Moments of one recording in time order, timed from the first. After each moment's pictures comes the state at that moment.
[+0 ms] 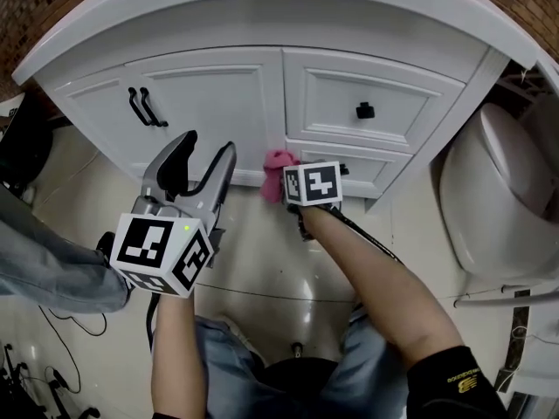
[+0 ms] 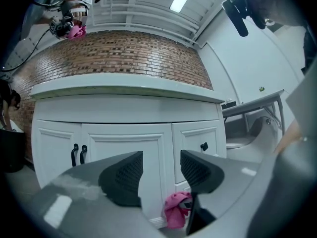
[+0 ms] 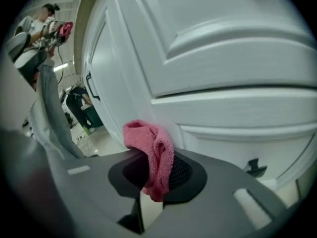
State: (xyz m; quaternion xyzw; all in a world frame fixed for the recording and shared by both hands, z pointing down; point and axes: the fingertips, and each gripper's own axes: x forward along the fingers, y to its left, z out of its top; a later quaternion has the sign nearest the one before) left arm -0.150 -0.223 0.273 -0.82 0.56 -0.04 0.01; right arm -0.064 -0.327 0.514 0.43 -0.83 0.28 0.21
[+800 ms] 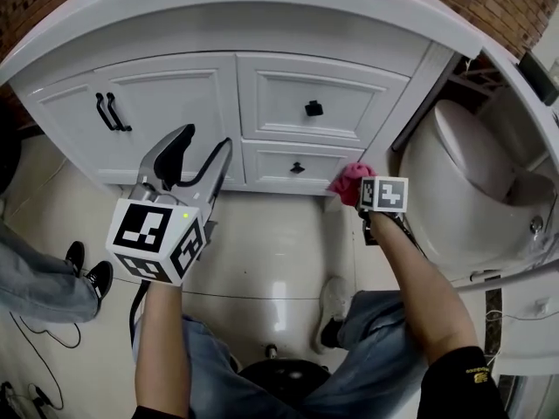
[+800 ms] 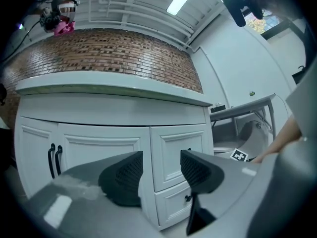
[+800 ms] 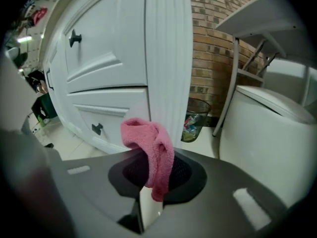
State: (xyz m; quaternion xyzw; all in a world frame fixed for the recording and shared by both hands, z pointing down) left arm -0.090 -0.222 0.268 -0.85 0.52 -0.03 0.02; right arm 0.244 -0.306 0.526 0.61 -0.70 0.25 0.27
